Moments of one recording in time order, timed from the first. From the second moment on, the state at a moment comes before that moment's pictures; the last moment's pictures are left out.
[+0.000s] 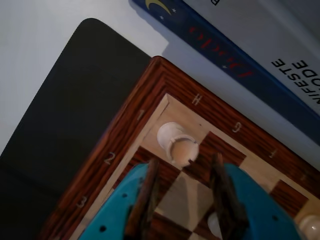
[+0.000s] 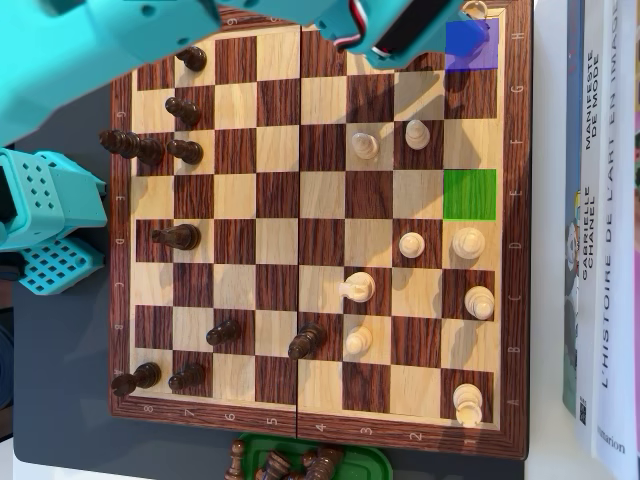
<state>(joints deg) -23.3 60.6 63.0 56.2 78.4</state>
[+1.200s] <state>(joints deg) -23.1 53.3 56.3 56.3 78.4</state>
